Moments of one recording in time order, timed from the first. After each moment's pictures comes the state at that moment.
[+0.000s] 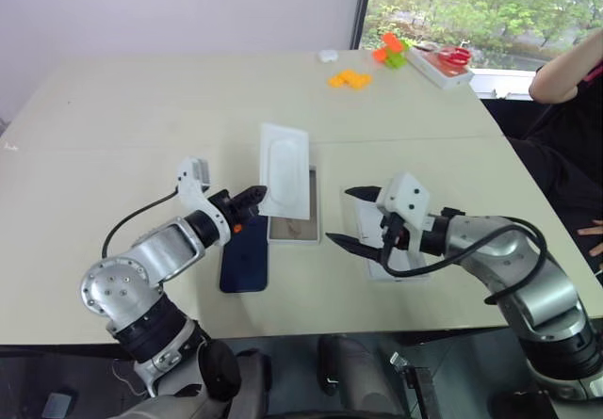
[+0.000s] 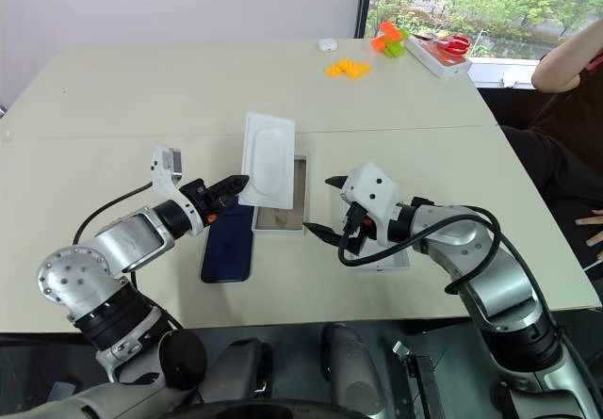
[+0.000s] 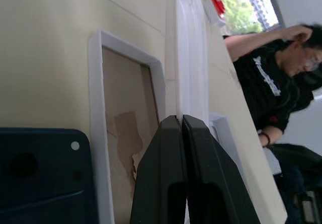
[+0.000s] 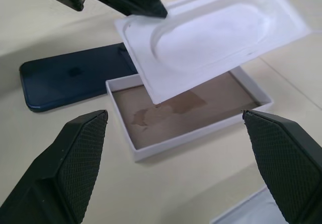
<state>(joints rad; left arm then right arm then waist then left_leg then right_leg) -0.52 -0.09 0.73 -0.47 -0.97 1.61 0.15 -0.28 -0.68 0.11 -0.54 0.39 0.63 0.73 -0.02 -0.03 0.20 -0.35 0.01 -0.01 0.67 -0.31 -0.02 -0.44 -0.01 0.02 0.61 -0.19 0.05</state>
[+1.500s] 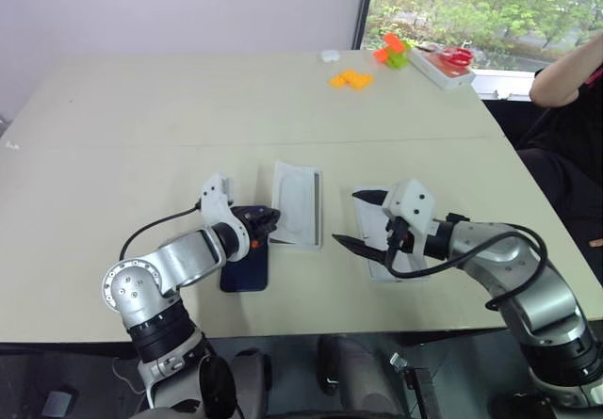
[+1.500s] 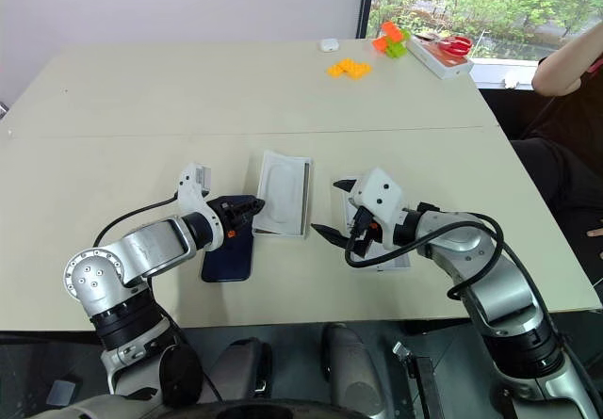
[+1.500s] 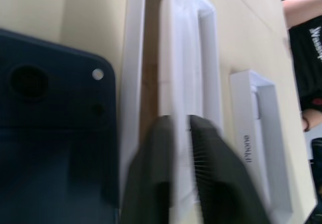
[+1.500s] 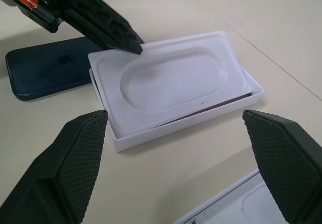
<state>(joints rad) -0.41 -0.01 0.50 -0.33 -1.47 1.48 0.70 -0.24 -0.68 0.09 -0.50 0.36 0.57 0.74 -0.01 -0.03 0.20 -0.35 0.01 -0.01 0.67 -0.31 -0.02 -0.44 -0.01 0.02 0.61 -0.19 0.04</state>
